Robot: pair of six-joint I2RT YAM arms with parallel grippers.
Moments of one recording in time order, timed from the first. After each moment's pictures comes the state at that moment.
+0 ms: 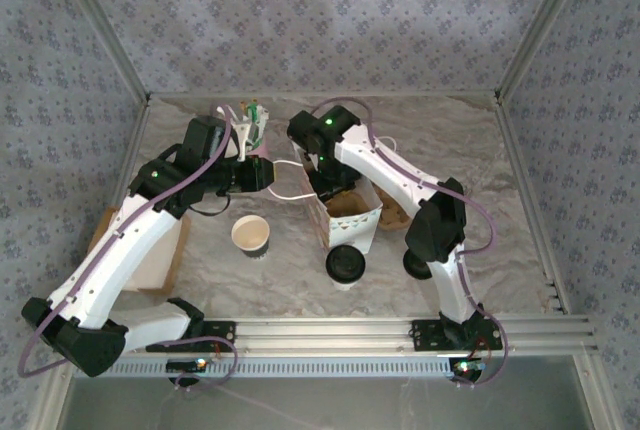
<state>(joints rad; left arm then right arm) -0.56 1.17 1.35 -0.92 0.19 -0.51 0.80 2.09 2.13 -1.58 0.06 0.31</state>
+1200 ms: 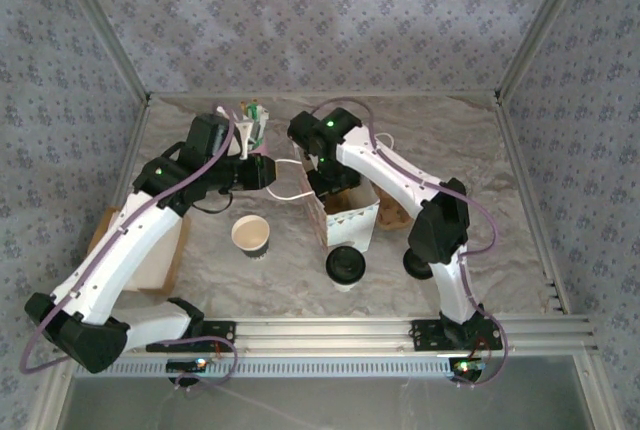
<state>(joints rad) -0.56 1.19 1.35 -0.90 0.19 -0.51 0.80 2.07 2.10 -1.53 0.07 0.32</state>
